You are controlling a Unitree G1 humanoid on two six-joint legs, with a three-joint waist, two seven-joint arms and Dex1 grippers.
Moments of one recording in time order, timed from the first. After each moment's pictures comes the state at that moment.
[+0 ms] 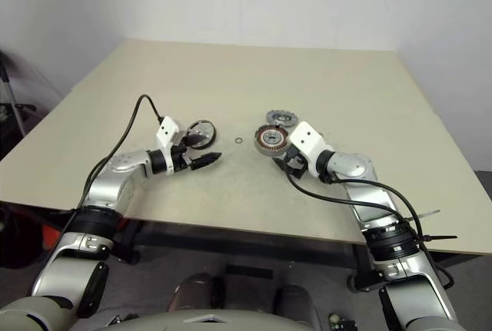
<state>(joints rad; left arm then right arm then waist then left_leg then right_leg) -0.50 0.37 -0.03 0.38 -0.25 0.27 -0.90 -0.38 -0.52 0.17 -0.02 -0.01 0.40 0.70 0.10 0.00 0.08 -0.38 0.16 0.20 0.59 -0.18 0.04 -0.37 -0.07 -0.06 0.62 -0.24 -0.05</state>
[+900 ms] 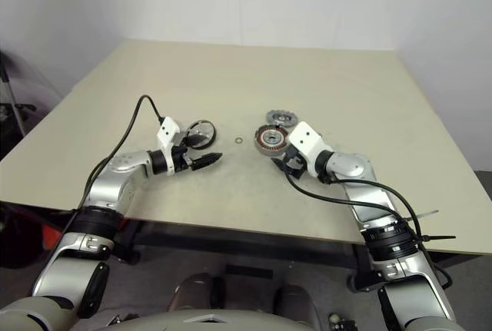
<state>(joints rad) -0.50 0.37 -0.03 0.38 -0.25 0.27 -0.91 -0.38 -0.51 0.17 -0.02 -0.01 0.40 0.70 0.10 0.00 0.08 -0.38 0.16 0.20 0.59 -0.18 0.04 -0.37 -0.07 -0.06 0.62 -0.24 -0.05</state>
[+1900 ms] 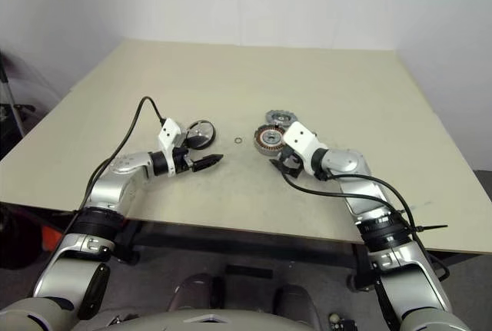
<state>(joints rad) -0.49 0.37 -0.04 0.38 -0.24 0.26 -0.91 -0.48 -0.51 0.25 0.11 -0.07 0.36 0.73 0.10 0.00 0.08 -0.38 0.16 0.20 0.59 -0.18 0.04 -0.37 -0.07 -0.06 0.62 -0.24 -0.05</state>
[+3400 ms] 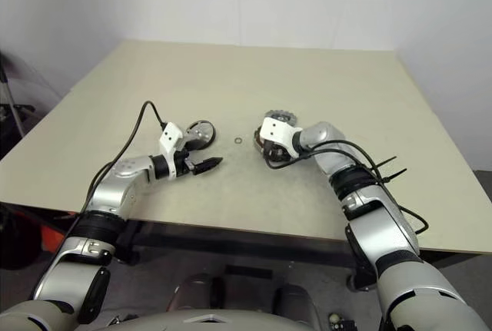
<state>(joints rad) -0.47 0.36 -0.04 0.38 -0.23 0.26 -0.87 -0.84 -0.41 0.40 0.67 -0.28 0.12 0.95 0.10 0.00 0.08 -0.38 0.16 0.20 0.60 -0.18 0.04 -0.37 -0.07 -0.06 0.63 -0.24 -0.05</state>
